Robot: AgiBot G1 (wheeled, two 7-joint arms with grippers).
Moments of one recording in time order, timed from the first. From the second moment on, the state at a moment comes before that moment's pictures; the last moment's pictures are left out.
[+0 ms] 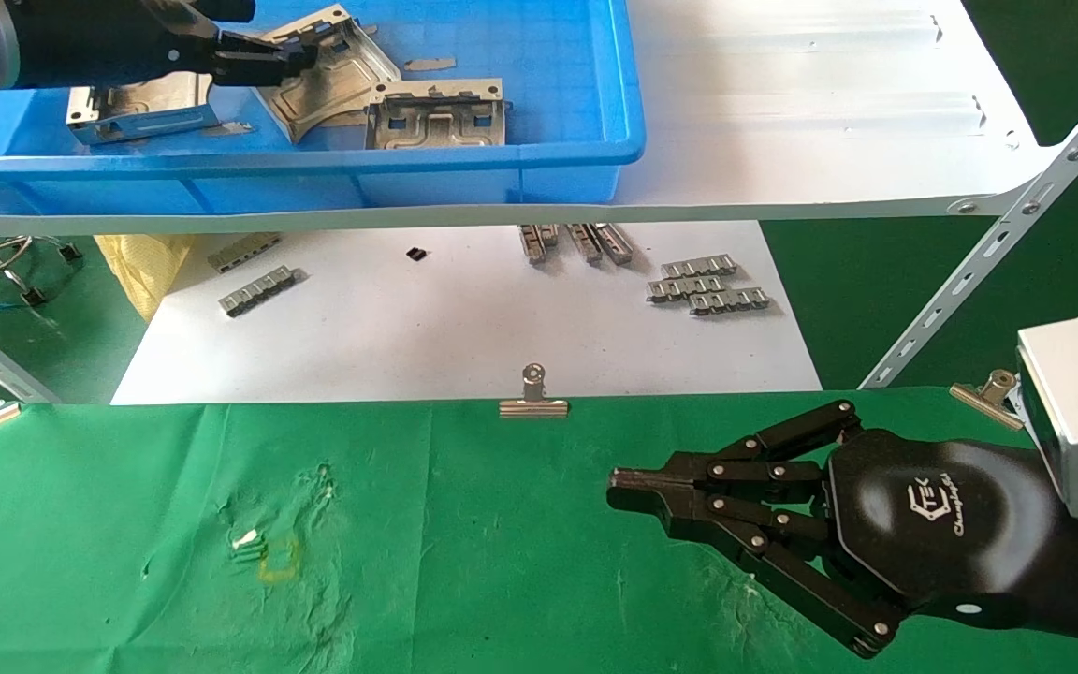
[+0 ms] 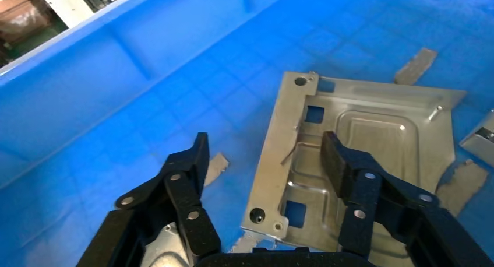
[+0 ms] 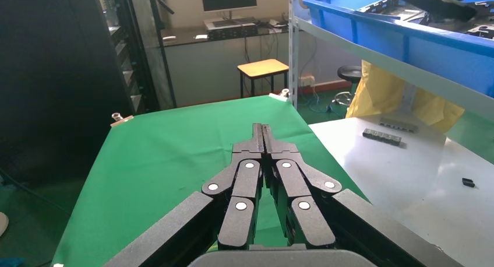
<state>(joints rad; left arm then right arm) -2.11 1.15 0.61 -0.04 1.46 0.96 -0.02 1.10 -0.58 -0.37 1.26 -0.66 -1.46 0.14</state>
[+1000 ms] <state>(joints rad) -2.14 1.10 0.54 -0.06 1.34 1.18 0.05 1.10 -0.58 -0.37 1.26 -0.66 -1.46 0.14</state>
